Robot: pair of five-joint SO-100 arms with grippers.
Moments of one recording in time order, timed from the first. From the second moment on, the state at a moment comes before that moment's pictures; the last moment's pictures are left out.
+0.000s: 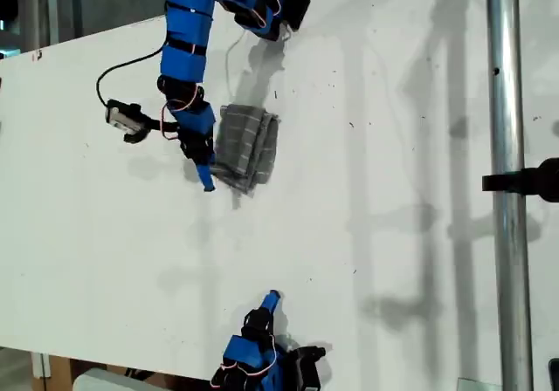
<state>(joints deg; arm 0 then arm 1) -5.2 199.2 178.4 73.5 -77.9 22.0 102.0 107.8 39.4 58.0</state>
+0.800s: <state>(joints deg) -5.4 199.2 178.4 74.2 -69.7 23.6 186.4 163.5 75.9 76.8</state>
